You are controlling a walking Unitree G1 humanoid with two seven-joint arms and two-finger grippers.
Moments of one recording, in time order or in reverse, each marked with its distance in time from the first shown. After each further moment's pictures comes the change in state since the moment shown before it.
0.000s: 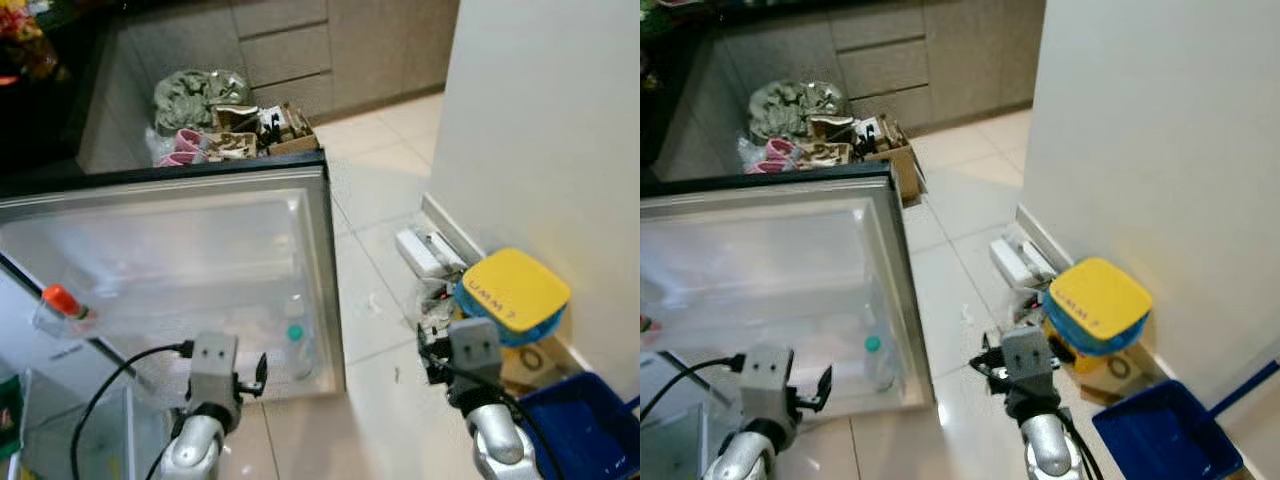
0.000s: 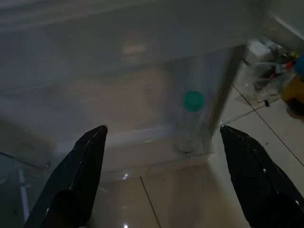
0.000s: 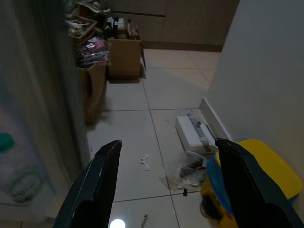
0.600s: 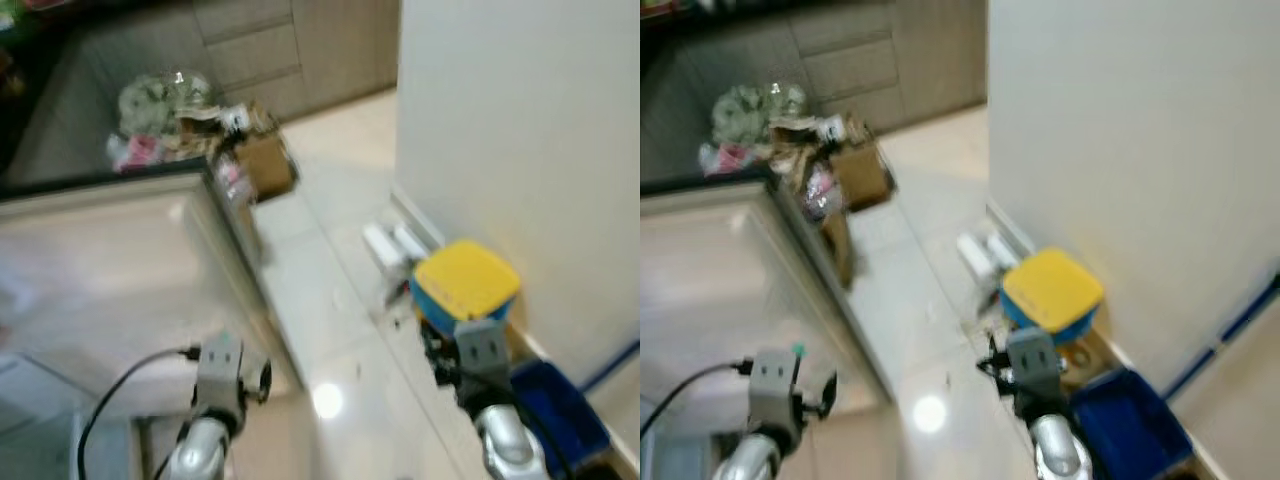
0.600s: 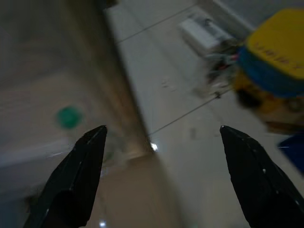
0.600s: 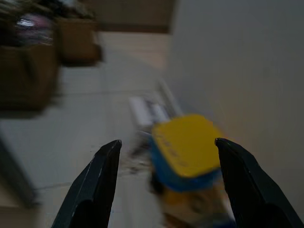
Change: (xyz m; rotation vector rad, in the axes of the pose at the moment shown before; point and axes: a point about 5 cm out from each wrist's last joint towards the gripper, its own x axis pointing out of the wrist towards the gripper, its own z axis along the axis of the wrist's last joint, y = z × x) left arm 0.006 -0.002 0.002 0.002 0.015 0.001; right arm 0.001 -0.008 0.001 -0.007 -0.004 -0.031
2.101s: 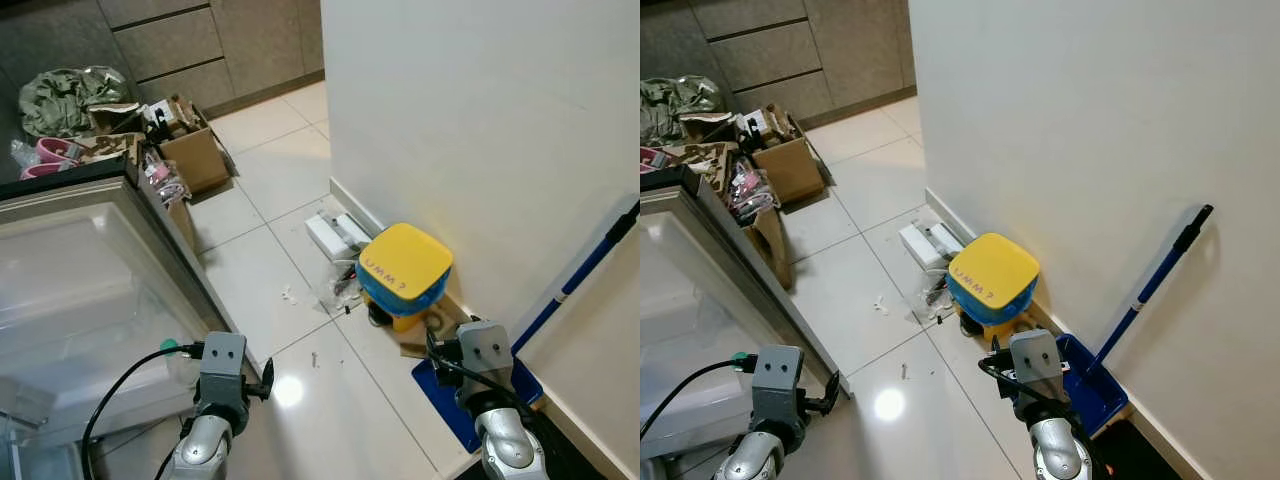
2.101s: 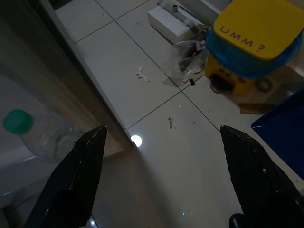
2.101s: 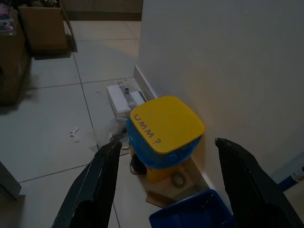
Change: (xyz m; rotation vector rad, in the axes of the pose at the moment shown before) left arm -0.001 -0.001 -0.005 -0.009 0.029 0.012; right arm -0.001 0.004 -0.001 0.011 0.002 0.007
